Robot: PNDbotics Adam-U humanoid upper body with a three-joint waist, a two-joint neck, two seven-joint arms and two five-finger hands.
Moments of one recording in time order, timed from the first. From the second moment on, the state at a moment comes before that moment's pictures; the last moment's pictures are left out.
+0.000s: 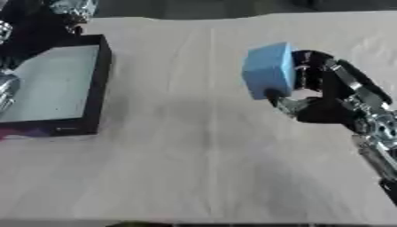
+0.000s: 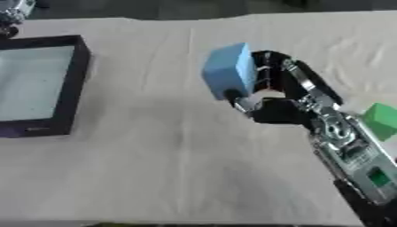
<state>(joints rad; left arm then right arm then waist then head) -0.71 0.67 -0.30 -1.97 0.13 0.34 0.08 -0.44 -0.51 0.35 -1.91 -0.18 0.23 -0.08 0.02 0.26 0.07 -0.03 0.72</state>
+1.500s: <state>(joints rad) -0.98 0.56 -0.56 -1.90 -0.08 0.56 -0.39 -0.54 -0.35 0.51 -1.64 -0.06 -0.01 -0.06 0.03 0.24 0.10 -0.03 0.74</state>
